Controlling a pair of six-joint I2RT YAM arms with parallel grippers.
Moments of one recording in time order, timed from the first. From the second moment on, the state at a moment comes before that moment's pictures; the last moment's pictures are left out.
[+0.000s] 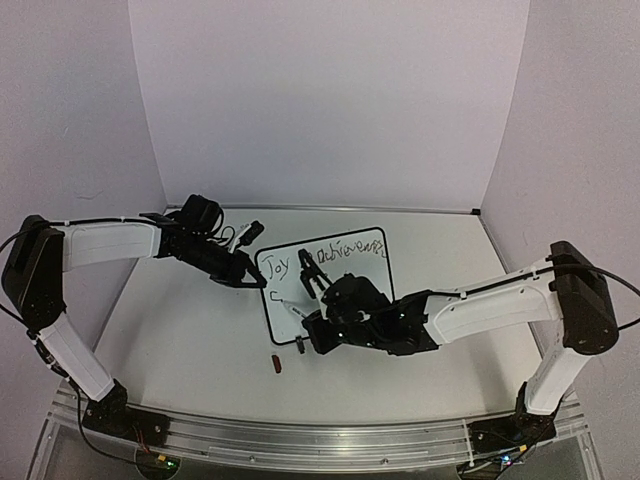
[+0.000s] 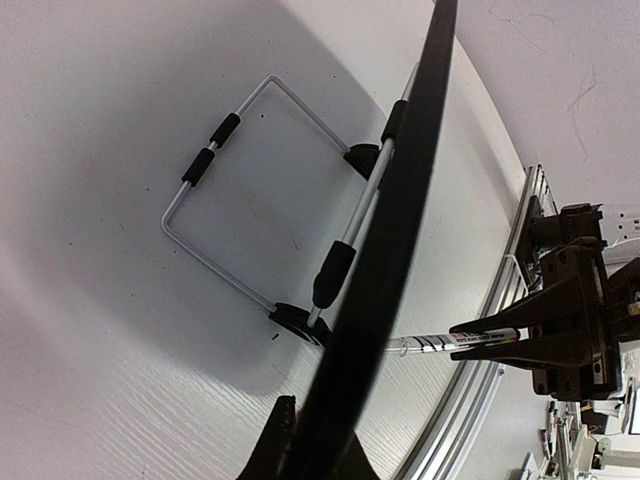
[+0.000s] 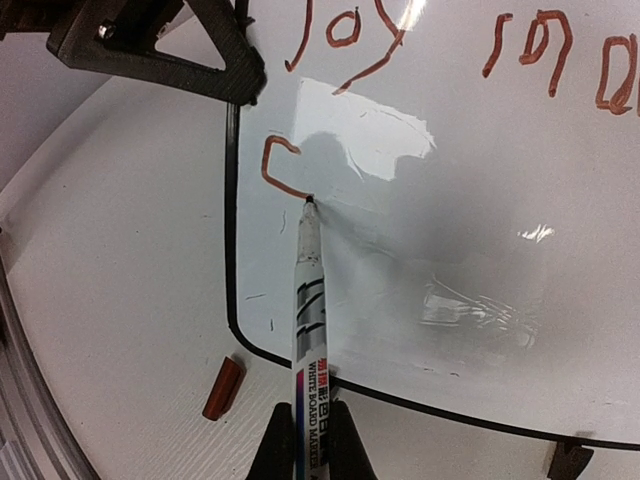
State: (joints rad) left arm -0.51 1.61 1.09 -0.41 0.67 -0.14; right arm 1.17 1.75 1.04 0.05 0.26 0.40
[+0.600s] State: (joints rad) left arm -0.52 1.61 1.09 -0.41 0.67 -0.14; right arm 1.22 1.76 1.05 0.05 0.26 0.39
